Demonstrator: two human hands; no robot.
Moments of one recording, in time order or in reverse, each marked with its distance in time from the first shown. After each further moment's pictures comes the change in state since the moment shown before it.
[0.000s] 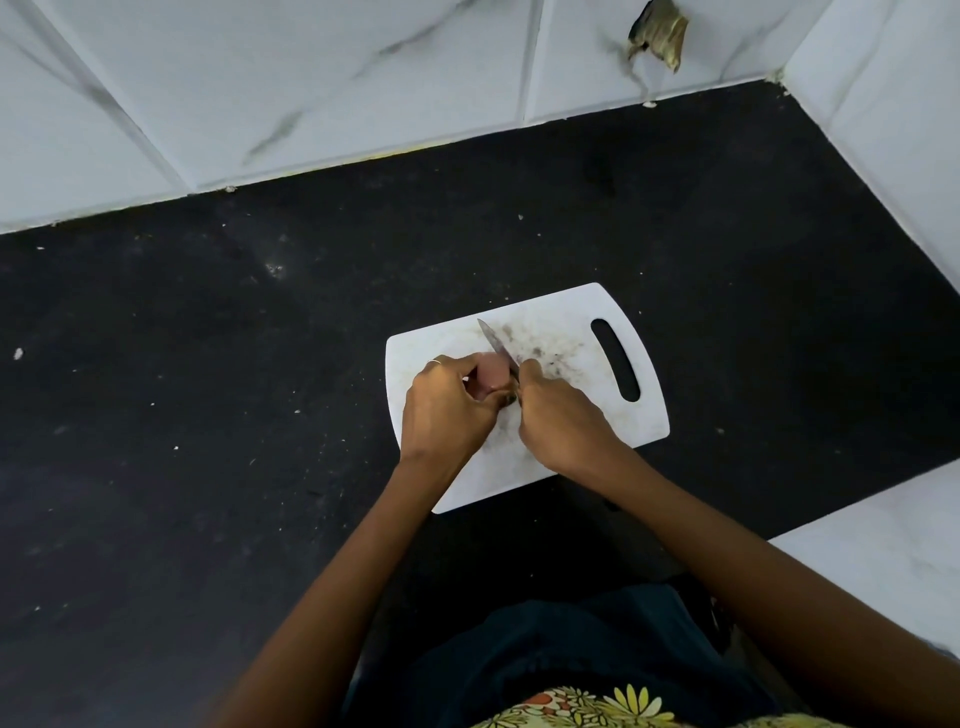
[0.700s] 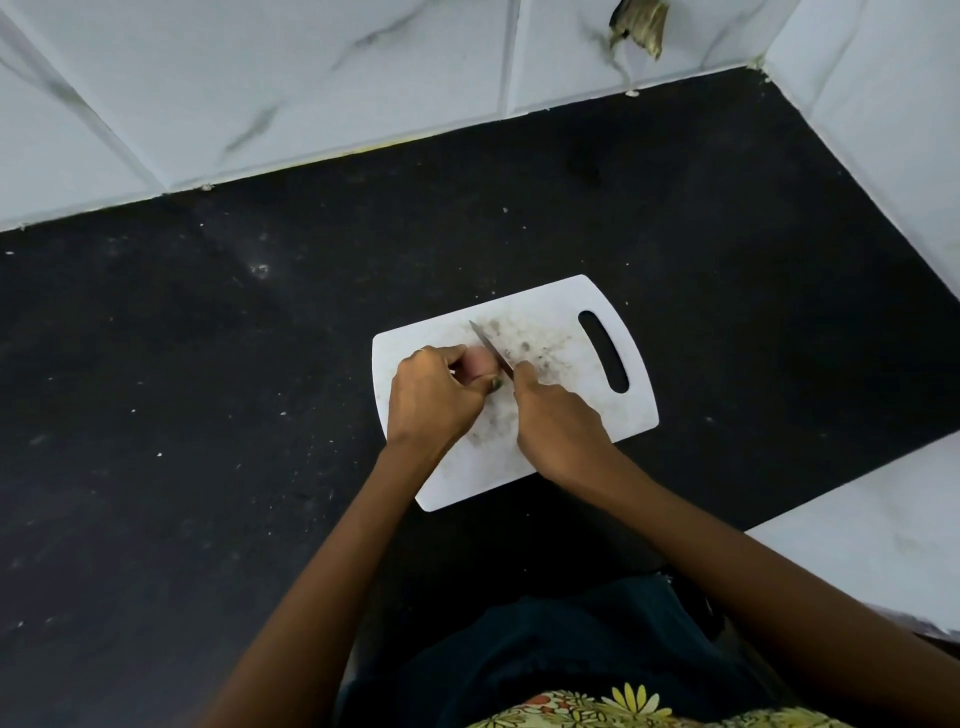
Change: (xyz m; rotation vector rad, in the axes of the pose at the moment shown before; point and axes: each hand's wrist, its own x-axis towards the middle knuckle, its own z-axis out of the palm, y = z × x) left_hand 0.008 0.006 -0.007 0.010 -0.047 -0.064; right_hand -0.007 0.007 0.009 -0.029 0.043 0.008
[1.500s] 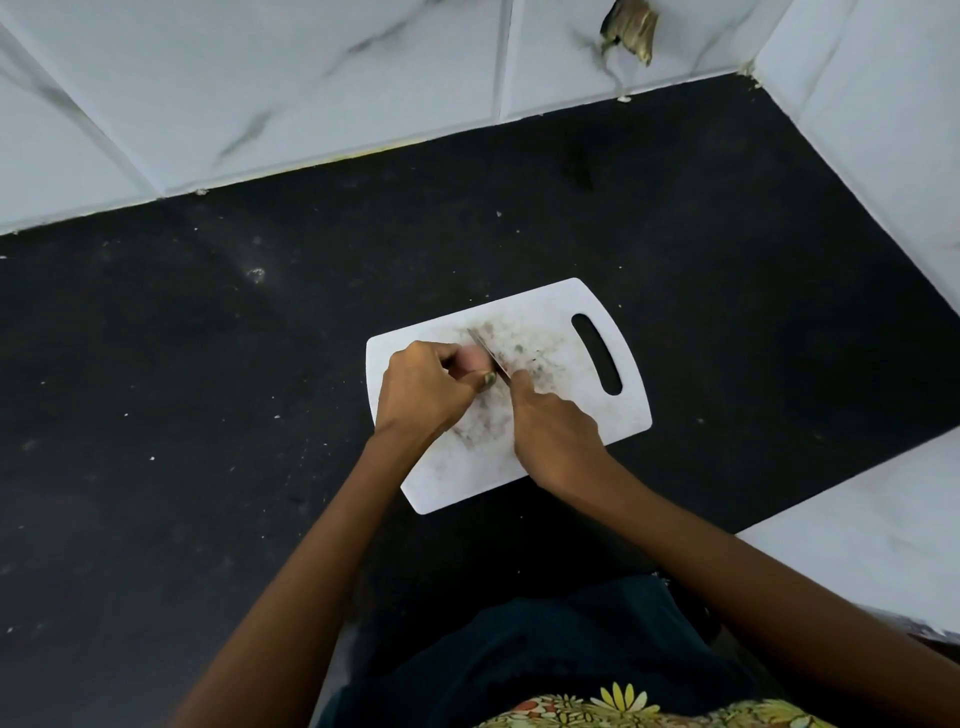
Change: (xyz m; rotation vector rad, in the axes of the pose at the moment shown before) left_hand 0.011 0.002 -0.004 -0.015 -0.062 -0.077; right_hand 0.002 0.007 0.009 -0.034 0.040 -0.001
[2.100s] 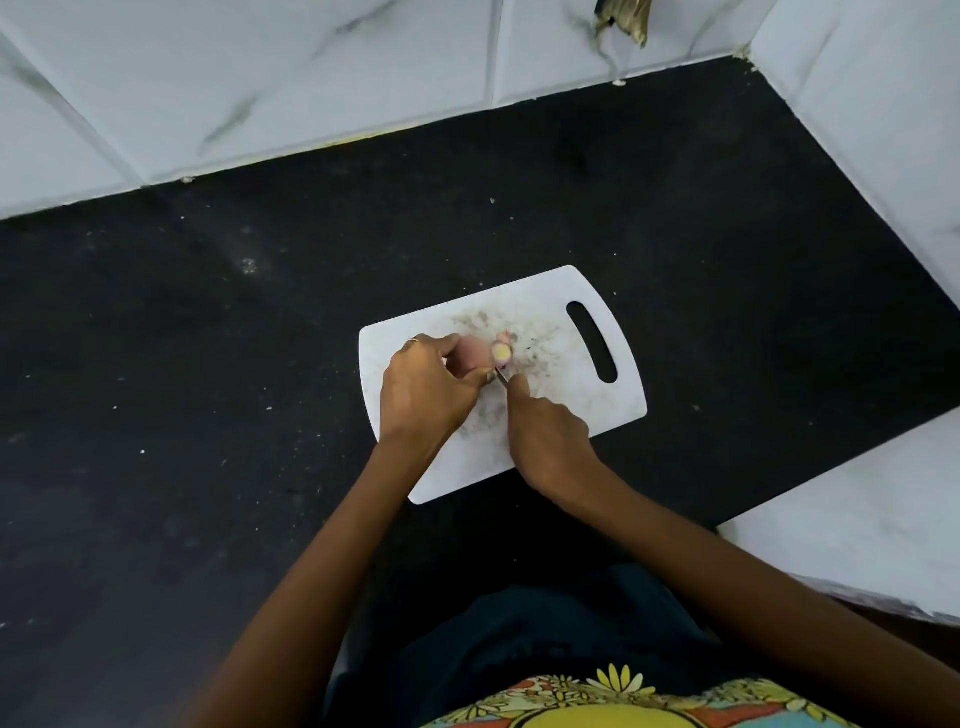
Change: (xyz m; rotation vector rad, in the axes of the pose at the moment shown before) left_hand -0.013 0.003 0.008 0.094 0.074 0.081; right_hand 0.001 0.008 0.025 0.009 -0.036 0.050
